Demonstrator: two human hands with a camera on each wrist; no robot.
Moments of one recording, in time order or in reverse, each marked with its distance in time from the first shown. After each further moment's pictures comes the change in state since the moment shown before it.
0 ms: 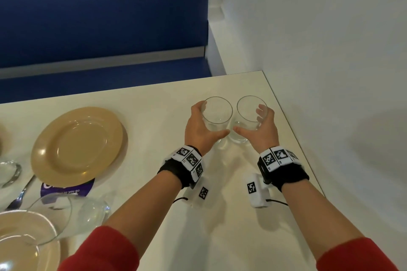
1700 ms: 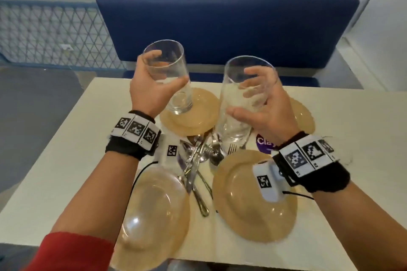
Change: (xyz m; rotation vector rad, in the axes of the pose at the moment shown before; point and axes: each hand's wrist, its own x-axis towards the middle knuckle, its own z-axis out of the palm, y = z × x) left_hand -0.184 -0.124 -0.634 -0.058 0.625 0.267; right_hand -0.386 -0.296 0.369 0.093 -0.426 -0.639
